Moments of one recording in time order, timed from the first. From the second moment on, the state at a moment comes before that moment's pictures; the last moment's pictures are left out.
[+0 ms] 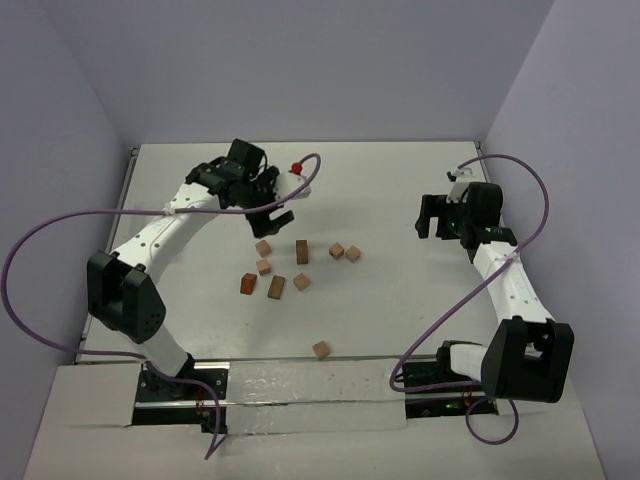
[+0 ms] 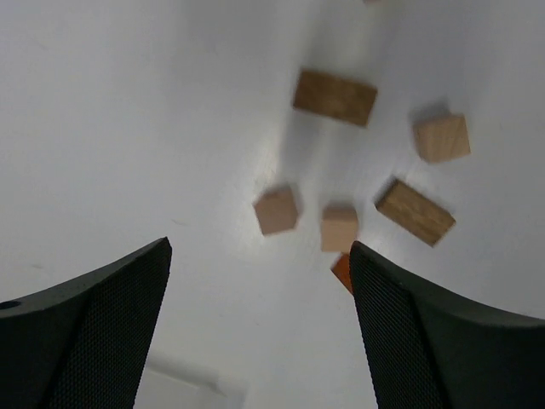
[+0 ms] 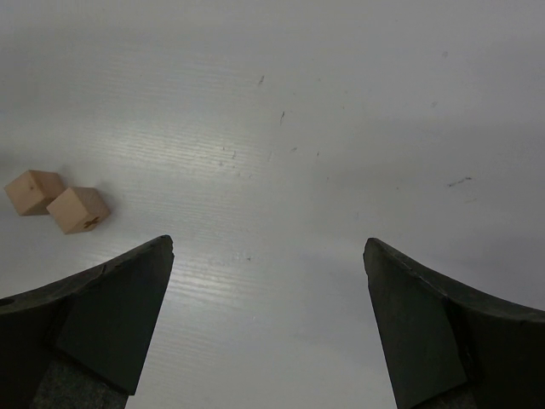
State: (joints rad) left arm -0.52 1.67 1.58 -0.88 0.28 0.77; right arm -0.12 1.20 0.85 -0.35 -0.26 -0.04
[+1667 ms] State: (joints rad) left arm -0.40 1.88 1.35 -0.69 0.28 0.76; right arm -0.12 1.22 0.85 -0.35 -0.26 -0.04
